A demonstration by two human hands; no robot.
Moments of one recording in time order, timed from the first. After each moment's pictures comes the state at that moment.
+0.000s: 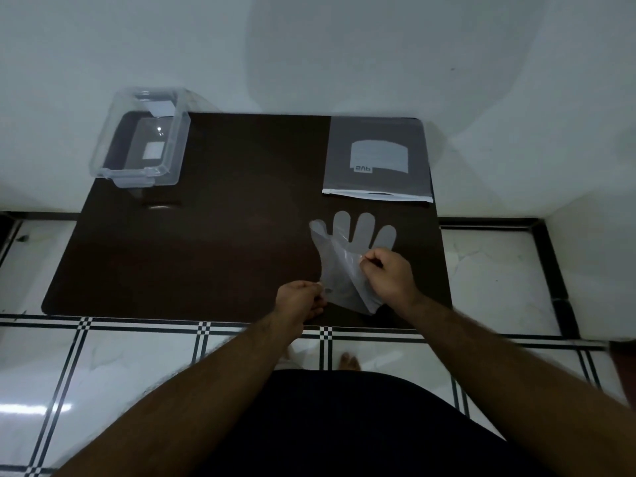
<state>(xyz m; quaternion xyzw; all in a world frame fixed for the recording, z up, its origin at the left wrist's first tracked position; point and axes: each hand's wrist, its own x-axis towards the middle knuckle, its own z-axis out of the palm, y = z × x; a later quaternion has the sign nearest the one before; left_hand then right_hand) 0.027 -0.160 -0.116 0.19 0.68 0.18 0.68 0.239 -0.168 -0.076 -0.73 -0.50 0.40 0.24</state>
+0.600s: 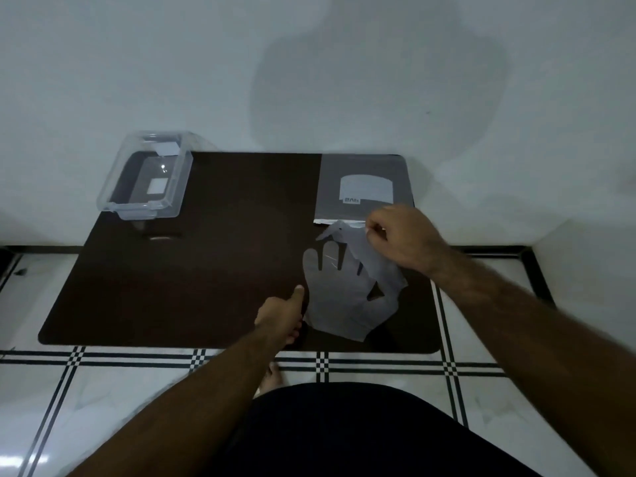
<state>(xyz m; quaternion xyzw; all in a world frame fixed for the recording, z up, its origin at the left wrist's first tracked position) 0.021 -0.148 -0.067 0.35 0.77 0.07 0.53 0.294 -0.102 0.046 -0.61 -0.78 0.11 0.13</state>
